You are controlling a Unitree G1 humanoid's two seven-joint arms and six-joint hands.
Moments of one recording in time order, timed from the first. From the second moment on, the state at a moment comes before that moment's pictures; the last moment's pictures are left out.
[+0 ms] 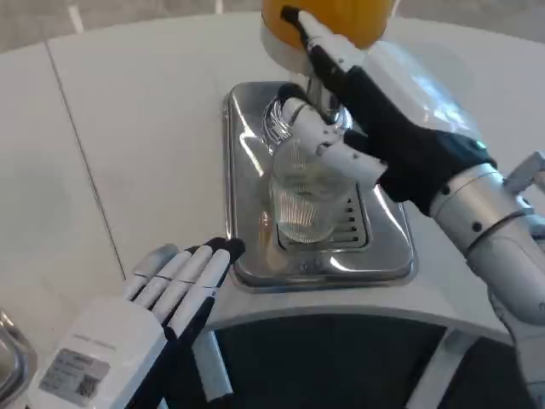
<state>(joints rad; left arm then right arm) 0.34 0.53 0.04 -0.36 0.84 -0.48 0.22 -0.59 -0.36 0.26 -0.45 -0.59 0.39 0.38</state>
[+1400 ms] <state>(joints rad) 0.02 0.45 -0.10 -0.12 0.95 -0.29 0.26 -0.60 -0.37 0.25 -0.47 -0.60 0.40 0.43</state>
